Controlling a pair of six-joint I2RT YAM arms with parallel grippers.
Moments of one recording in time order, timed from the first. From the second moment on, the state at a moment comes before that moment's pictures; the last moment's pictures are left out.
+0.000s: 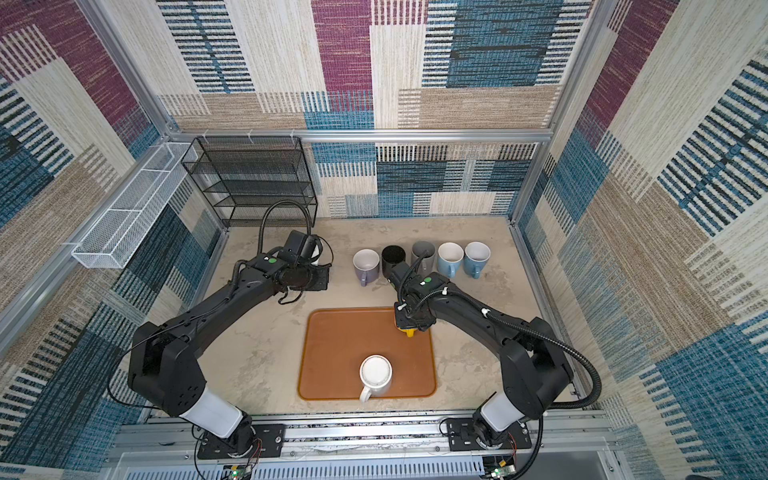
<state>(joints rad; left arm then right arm) -0.47 1.59 1.34 -0.72 -0.02 -0.36 0.63 1.53 1.16 -0.92 0.06 0.52</state>
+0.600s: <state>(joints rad) -0.36 1.46 1.28 -0.62 0.34 -0.39 0.54 1.43 1.22 -0.65 -0.28 0.46</state>
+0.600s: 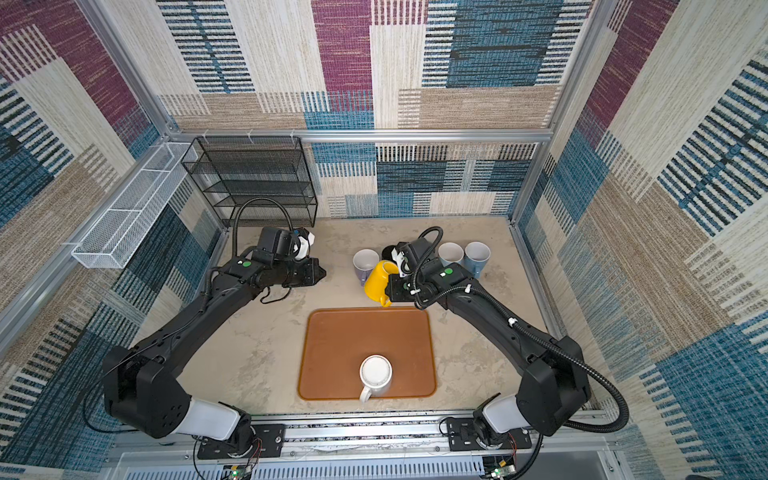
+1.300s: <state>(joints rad) -0.28 1.34 1.10 -0.29 0.69 -0.61 0.48 1.57 1.25 -0.05 -0.63 0.65</state>
